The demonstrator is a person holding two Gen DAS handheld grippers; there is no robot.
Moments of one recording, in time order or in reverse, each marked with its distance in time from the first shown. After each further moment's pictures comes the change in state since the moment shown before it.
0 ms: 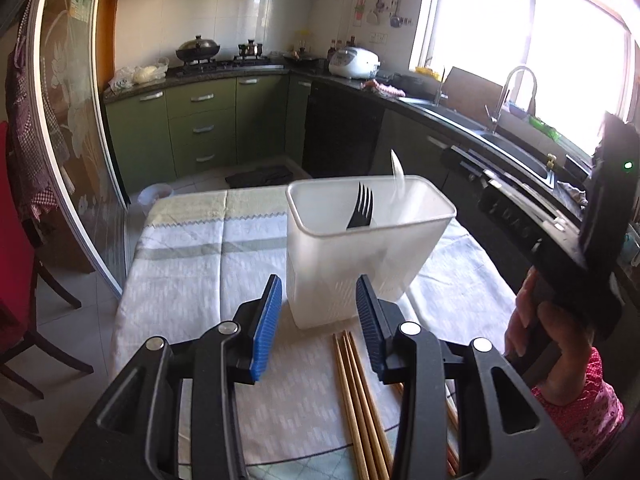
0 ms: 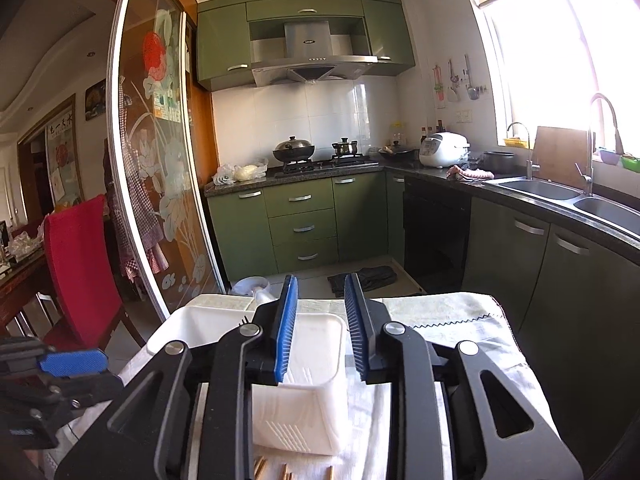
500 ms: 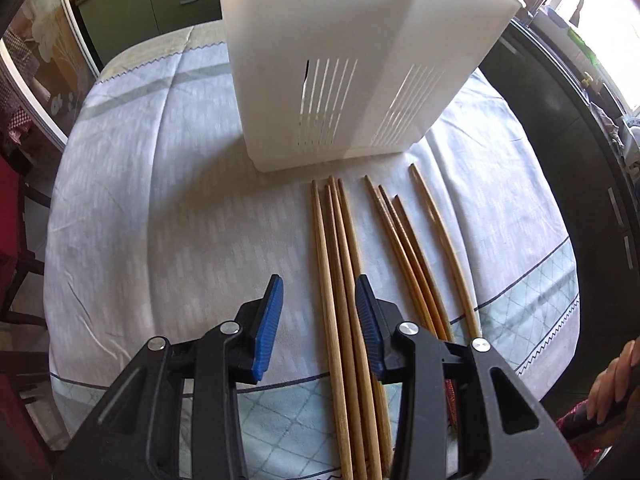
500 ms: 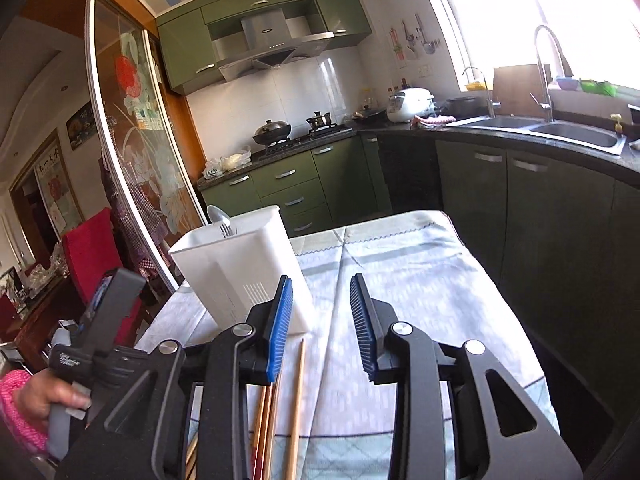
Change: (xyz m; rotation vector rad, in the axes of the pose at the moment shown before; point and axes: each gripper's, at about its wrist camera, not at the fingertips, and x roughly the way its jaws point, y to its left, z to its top) left arm 0.096 -0.019 -0.065 -0.040 0.495 0.015; right arm -0.128 -0.072 -0.078 0.200 0.095 0.007
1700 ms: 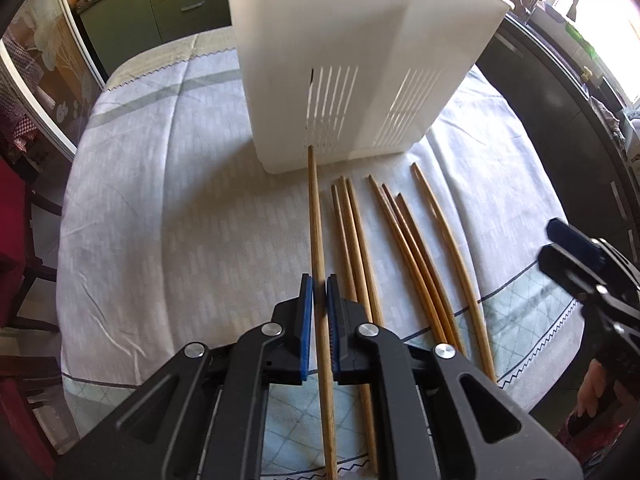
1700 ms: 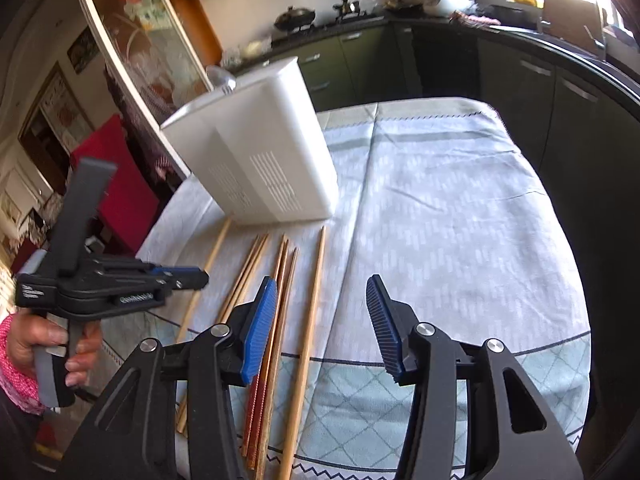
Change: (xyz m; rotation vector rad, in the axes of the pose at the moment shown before) left arm -0.019 -0.001 -0.004 0.032 -0.052 0.030; right arm 0.090 0.020 -0.019 -0.114 0.550 0.064
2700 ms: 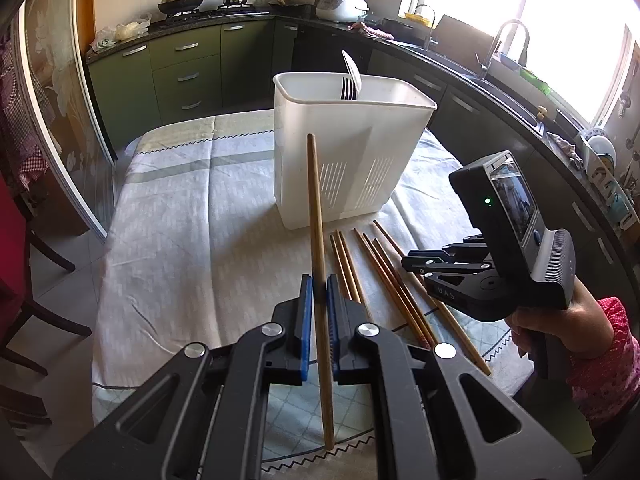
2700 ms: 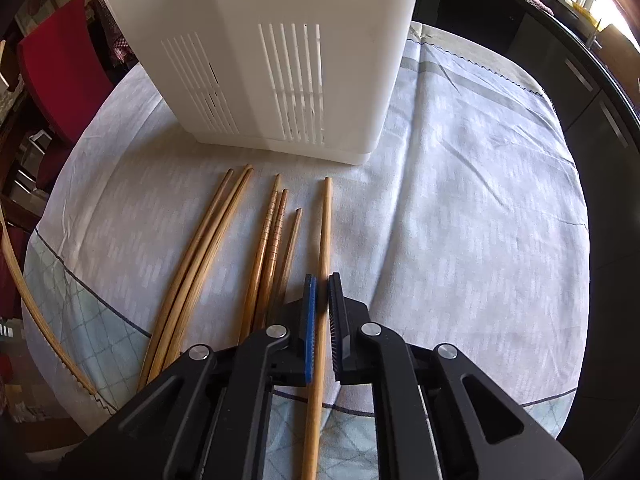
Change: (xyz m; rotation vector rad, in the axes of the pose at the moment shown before) left arm -0.082 0.025 -0.039 0.042 -0.276 -0.074; right arm 0.106 0.053 0.032 -0.143 0.264 -0.203
